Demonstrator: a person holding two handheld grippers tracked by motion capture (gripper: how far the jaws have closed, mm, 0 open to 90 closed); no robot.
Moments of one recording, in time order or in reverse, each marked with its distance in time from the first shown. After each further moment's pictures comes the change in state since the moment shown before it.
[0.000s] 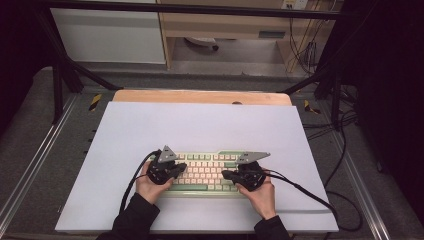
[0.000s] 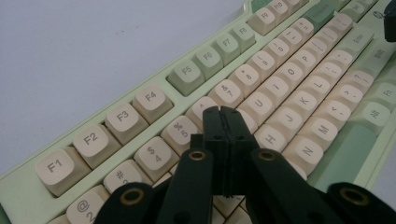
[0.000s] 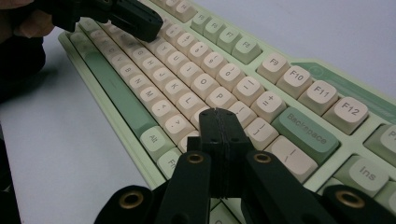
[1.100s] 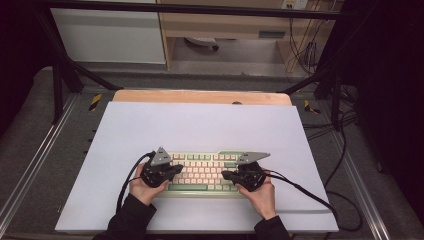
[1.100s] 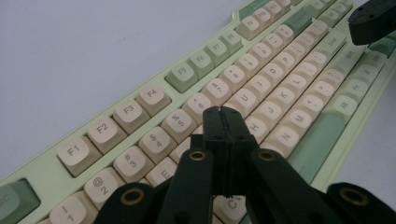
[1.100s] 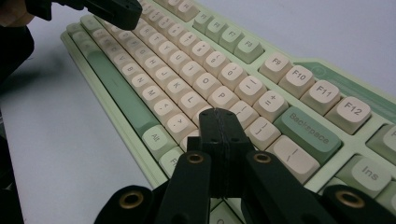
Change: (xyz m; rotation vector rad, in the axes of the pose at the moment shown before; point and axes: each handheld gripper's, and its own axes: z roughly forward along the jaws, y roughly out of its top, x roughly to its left) left arm 0.000 -0.004 -0.024 -0.027 -0.013 0.010; right arm 0.000 0.000 0.000 0.000 0.005 -0.008
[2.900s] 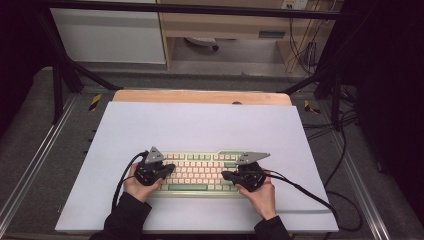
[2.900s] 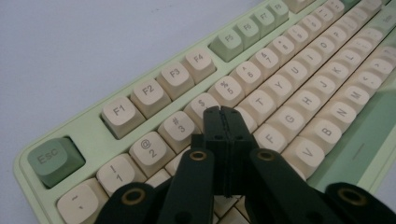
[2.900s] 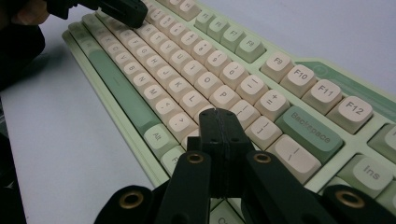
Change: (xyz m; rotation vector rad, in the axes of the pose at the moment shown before) left arm 0.020 -0.015 0.005 0.035 0.044 -0.043; right arm 0.000 0.000 -0.001 0.005 0.004 -0.002
